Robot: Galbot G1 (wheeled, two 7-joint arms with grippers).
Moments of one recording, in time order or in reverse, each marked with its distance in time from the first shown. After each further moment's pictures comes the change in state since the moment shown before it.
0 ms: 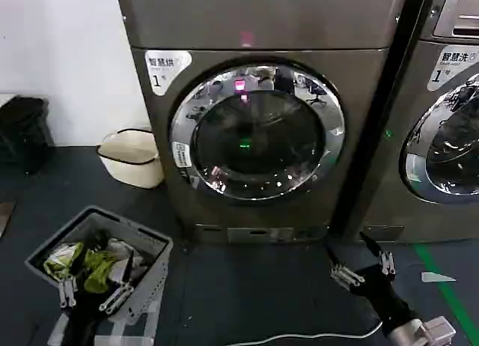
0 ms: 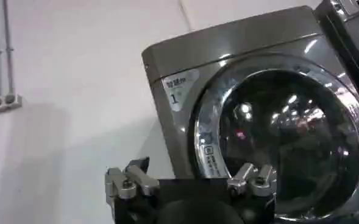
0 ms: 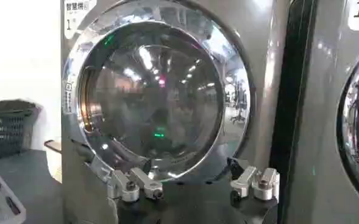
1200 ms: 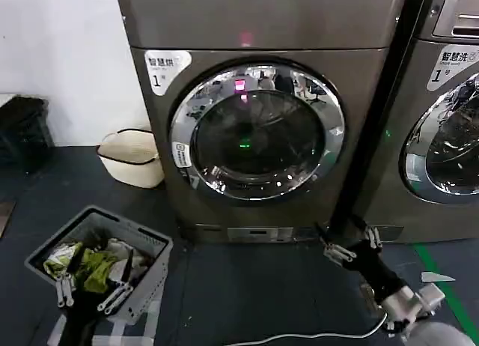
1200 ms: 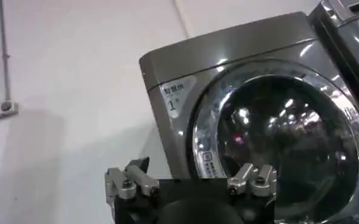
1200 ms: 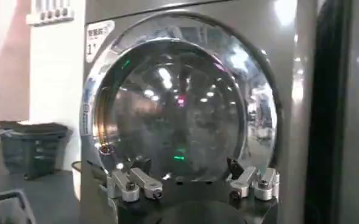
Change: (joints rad) left arm 0.024 0.001 -0.013 -0.032 0.006 -0.008 0.011; right arm 0.379 -0.305 -0.193 -0.328 0.228 0.103 -0.064
